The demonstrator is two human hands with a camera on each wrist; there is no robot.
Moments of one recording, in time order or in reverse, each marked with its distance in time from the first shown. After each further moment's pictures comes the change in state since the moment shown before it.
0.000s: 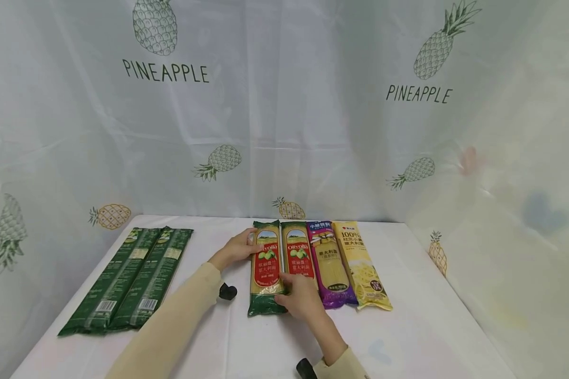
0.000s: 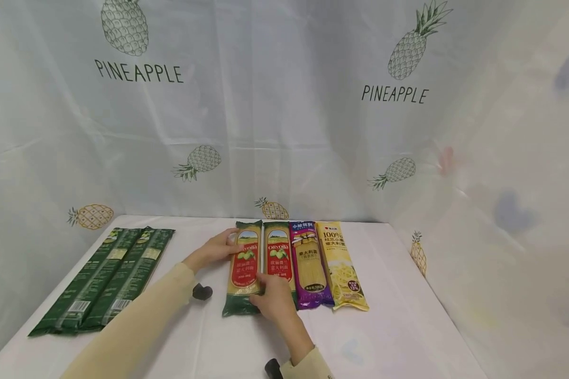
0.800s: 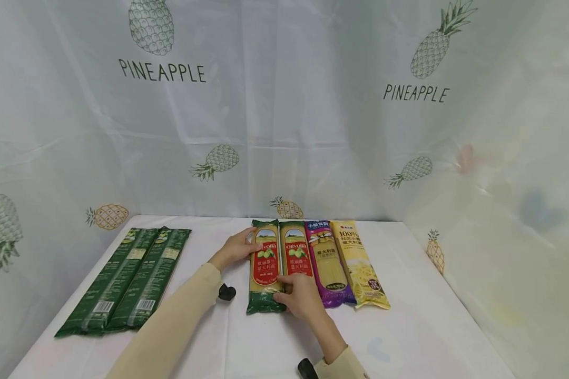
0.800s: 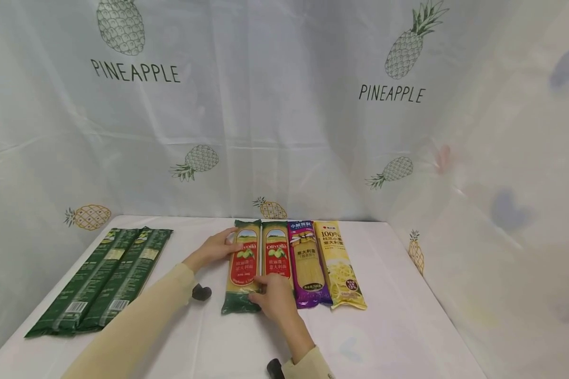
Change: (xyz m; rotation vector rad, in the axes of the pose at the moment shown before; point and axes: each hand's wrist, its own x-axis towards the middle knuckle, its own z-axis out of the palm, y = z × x) left_hand -0.002 0.003 0.004 0.033 0.020 0.021; right_hand 0.003 0.016 0.001 0.034 0.030 -0.074
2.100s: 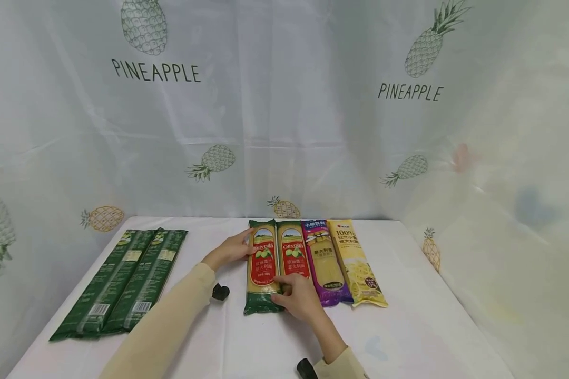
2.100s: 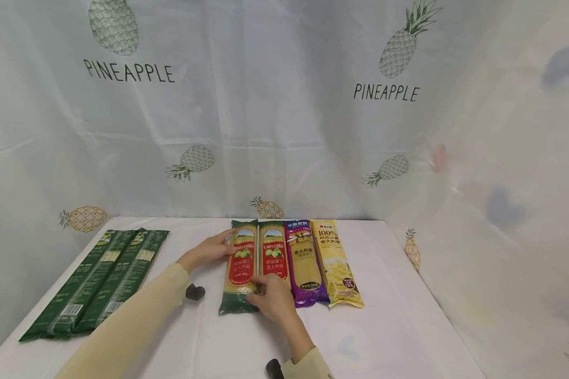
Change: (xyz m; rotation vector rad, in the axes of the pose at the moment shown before) left_hand 0.002 -0.001 -0.005 0.066 -0.098 -0.002; right_hand -0.006 0.004 -0.003 0.050 -0.037 0.029
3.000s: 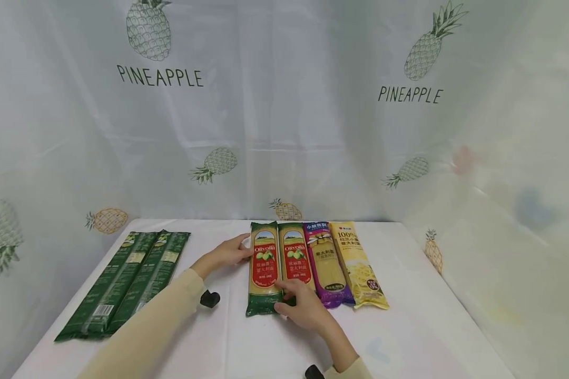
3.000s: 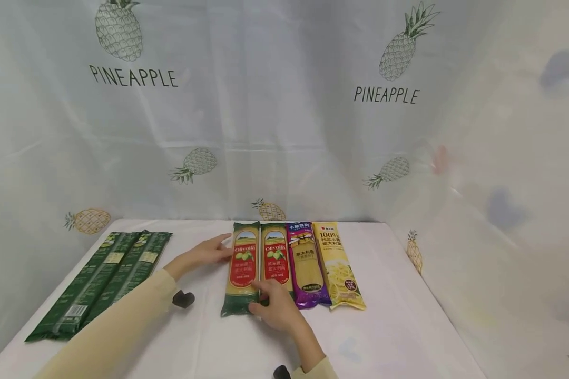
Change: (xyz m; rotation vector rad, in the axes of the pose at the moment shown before) left_hand -0.027 0.001 -0.016 0.124 -0.033 0.037; right_hand -0.014 0.001 -0.013 0.019 -0.138 -0.090
